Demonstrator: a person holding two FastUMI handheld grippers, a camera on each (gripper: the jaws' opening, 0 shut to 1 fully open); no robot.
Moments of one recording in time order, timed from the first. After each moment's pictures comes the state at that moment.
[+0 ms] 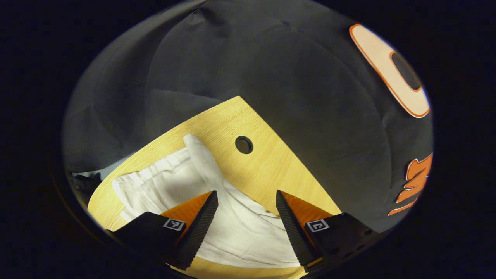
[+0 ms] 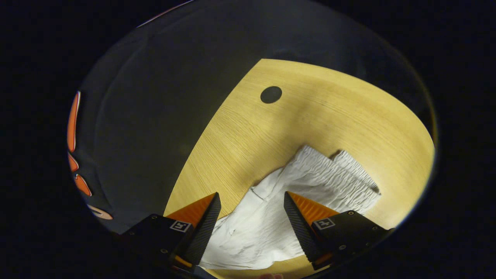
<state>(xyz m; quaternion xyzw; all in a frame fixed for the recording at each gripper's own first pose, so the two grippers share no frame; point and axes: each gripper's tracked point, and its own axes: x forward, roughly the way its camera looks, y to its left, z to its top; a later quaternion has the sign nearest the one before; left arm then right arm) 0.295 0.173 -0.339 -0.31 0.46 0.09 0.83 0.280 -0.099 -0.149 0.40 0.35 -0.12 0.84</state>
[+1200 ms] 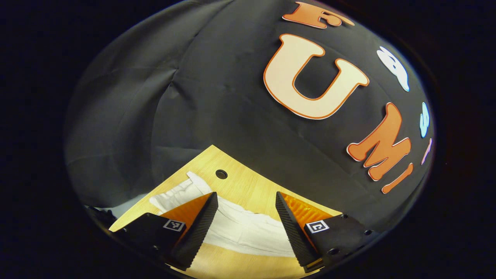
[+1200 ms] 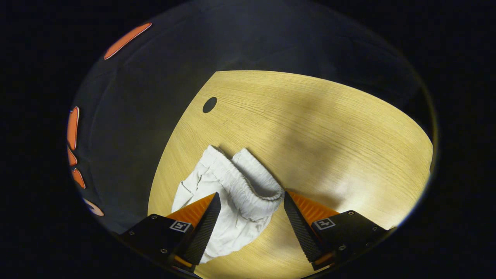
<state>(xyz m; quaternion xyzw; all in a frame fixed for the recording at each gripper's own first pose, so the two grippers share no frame) 0.191 0.146 -0.146 -0.21 0.31 0.04 0.92 0.189 -0.181 -0.237 0.42 0.33 -0.18 0.83</state>
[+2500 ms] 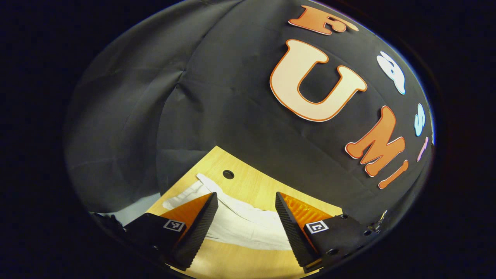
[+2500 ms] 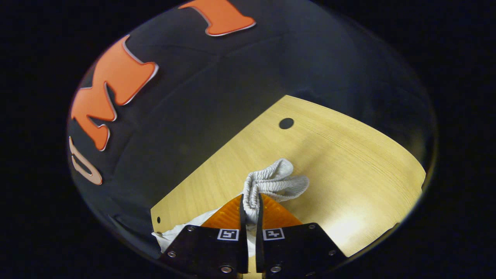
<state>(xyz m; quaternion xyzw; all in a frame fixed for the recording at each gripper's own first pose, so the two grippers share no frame) 0.171 0.213 -0.134 -0.20 0.31 0.01 0.93 0.194 -0.046 -0.077 0.29 0.23 -0.09 0.92</state>
